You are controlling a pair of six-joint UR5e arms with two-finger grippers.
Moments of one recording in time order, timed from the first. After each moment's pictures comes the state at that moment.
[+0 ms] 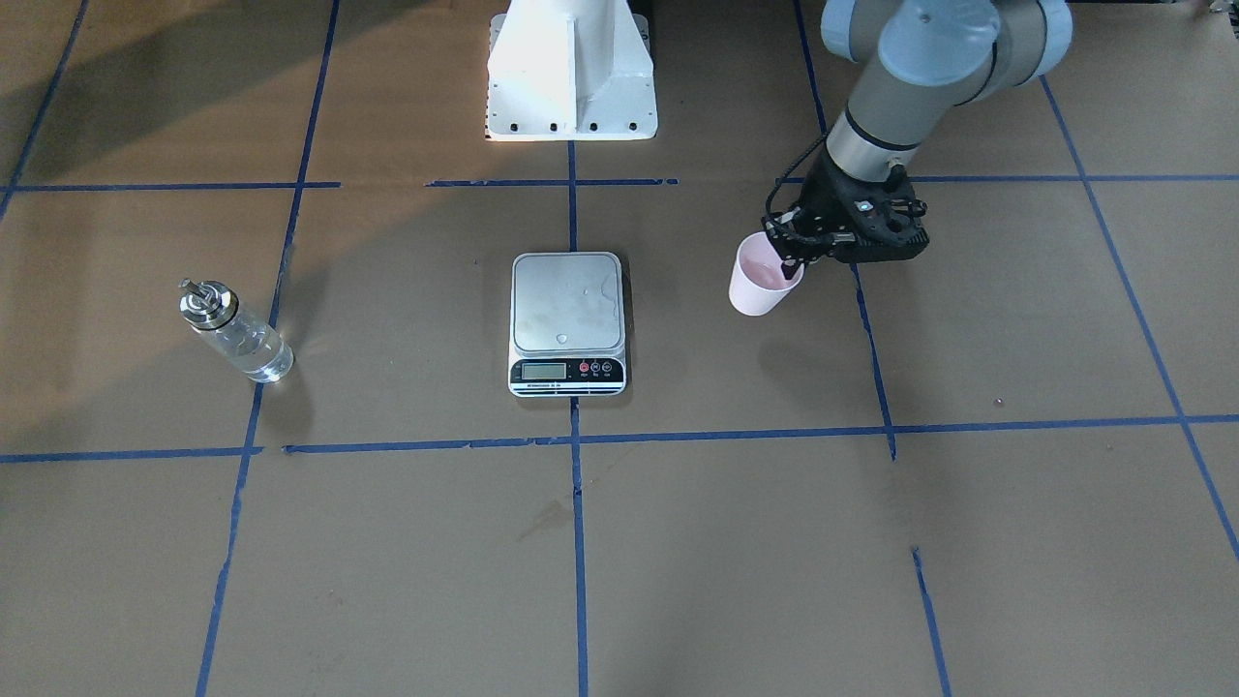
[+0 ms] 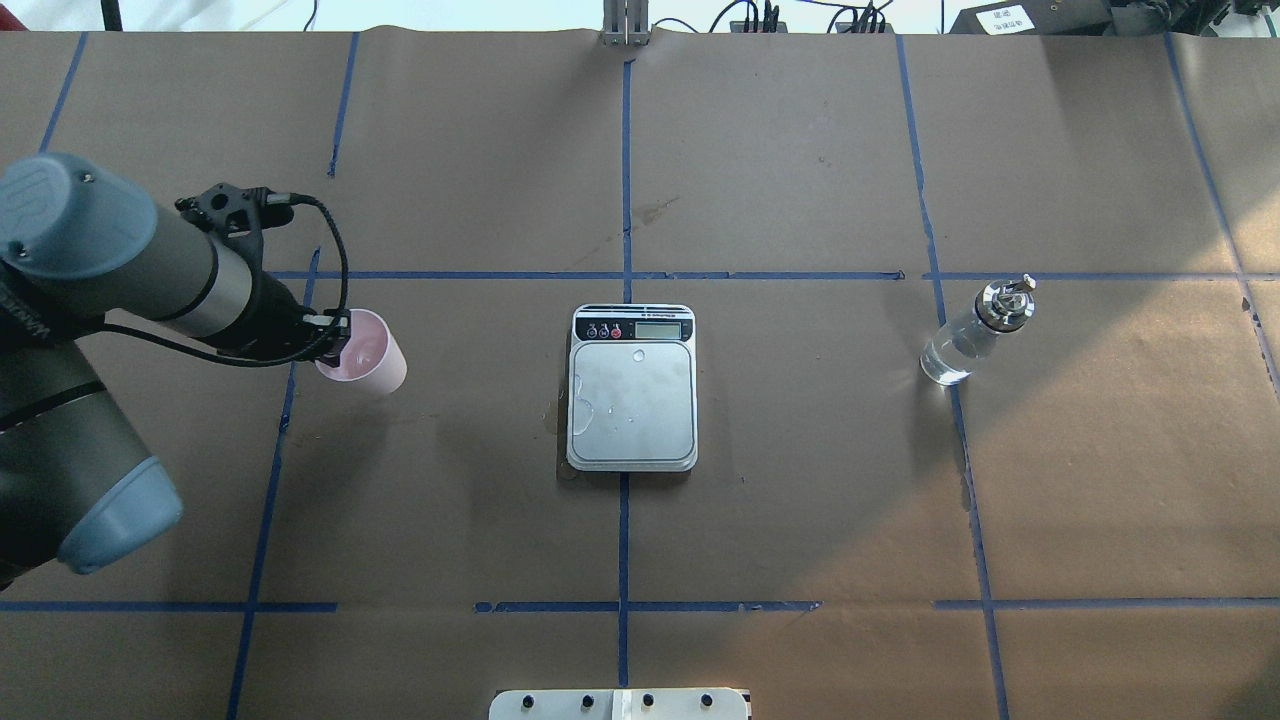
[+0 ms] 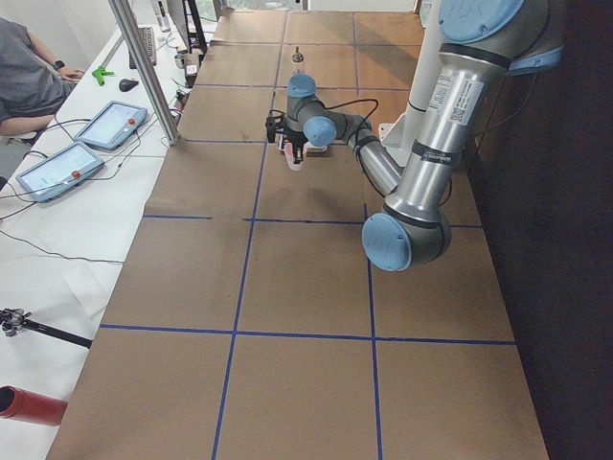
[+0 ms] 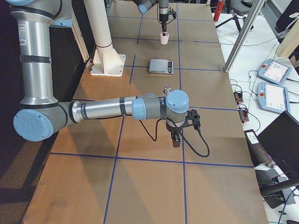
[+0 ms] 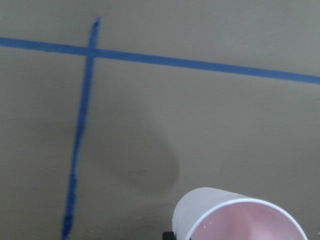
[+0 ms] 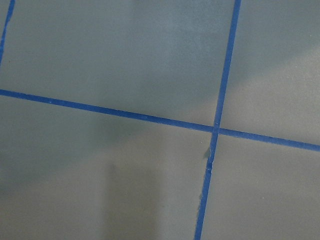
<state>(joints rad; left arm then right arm) -0.72 -2.02 -1.93 -1.62 -2.04 -1.30 1.57 -1.57 1.74 -1.63 2.41 -0.08</state>
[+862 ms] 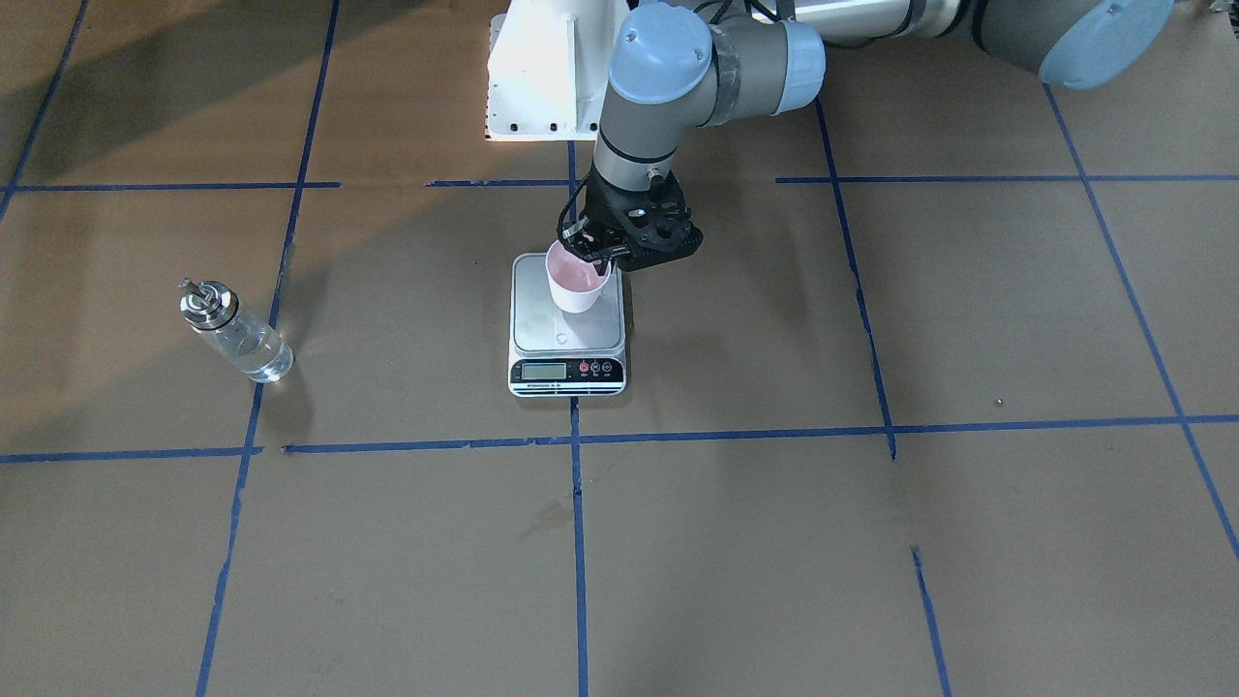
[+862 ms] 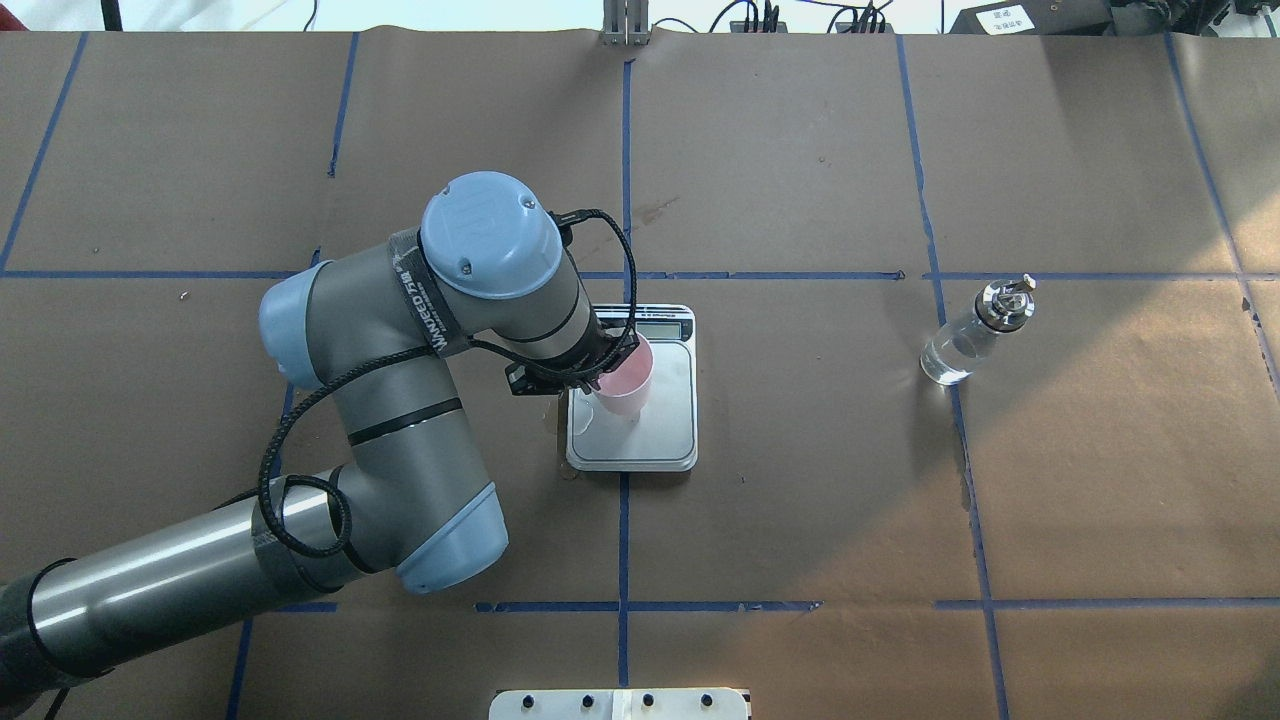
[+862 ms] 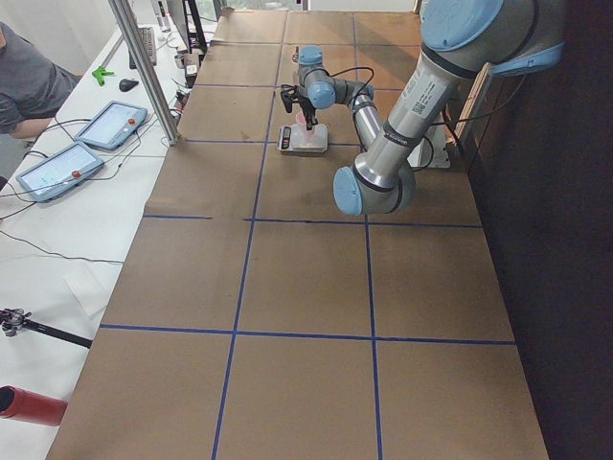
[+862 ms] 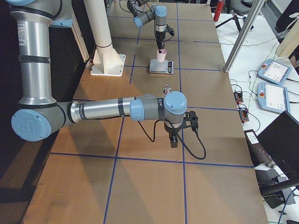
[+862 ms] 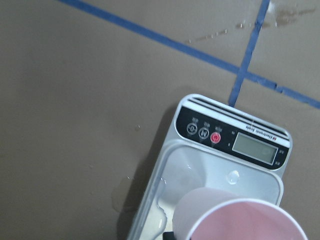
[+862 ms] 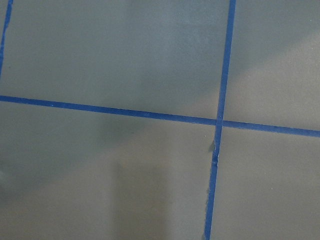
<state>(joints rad) -0.52 -2.35 -1.64 -1.60 -1.94 -1.60 1.57 -1.58 1.75 -1.62 2.43 -0.01</state>
